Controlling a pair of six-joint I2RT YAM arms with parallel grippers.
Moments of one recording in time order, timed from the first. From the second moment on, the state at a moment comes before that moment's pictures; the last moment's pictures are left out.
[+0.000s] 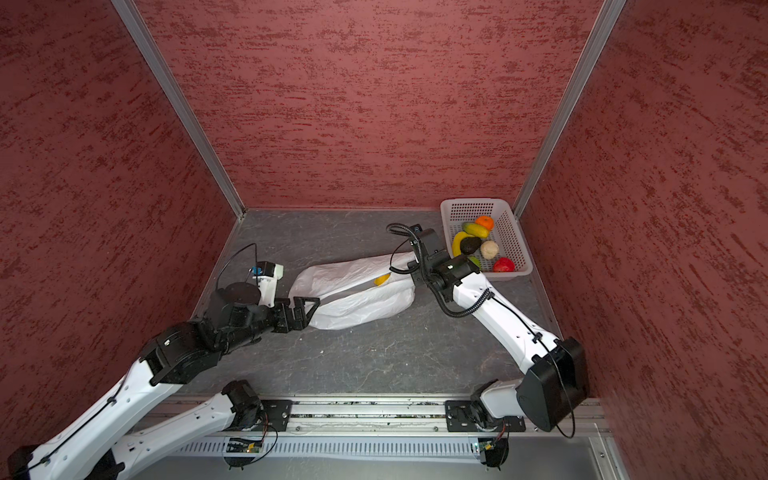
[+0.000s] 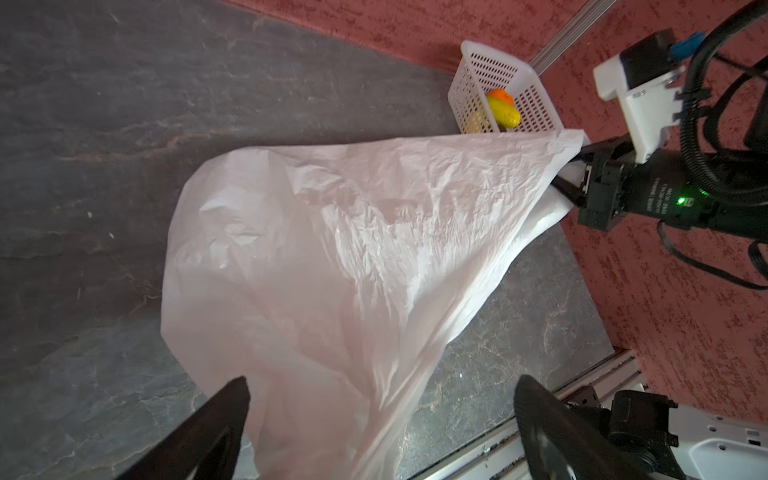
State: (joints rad) left arm -0.76 0.71 0.99 -0.87 -0.16 -0.65; right arm 0.52 1.38 1.22 -0.70 0.27 0.07
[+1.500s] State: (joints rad) left arm -0.88 1.21 1.31 -0.78 -0.14 -0.43; right arm 0.51 1.33 1.30 -0.69 -0.17 0.05
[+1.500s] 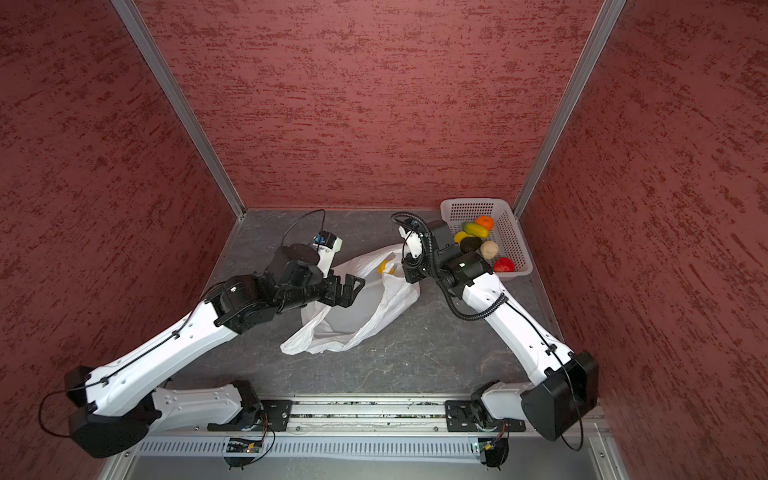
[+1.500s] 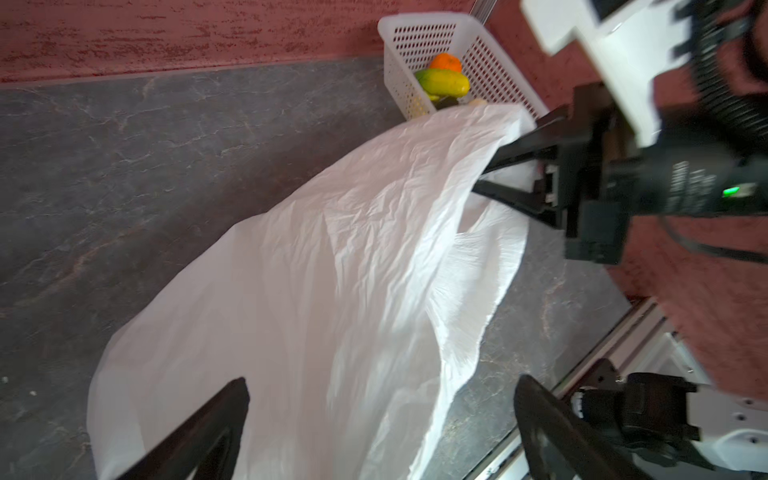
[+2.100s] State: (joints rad) left arm -0.74 1.35 1.30 -0.67 -0.09 -0.32; right arm 0.52 1.39 1.34 -0.63 -0.38 -0.03
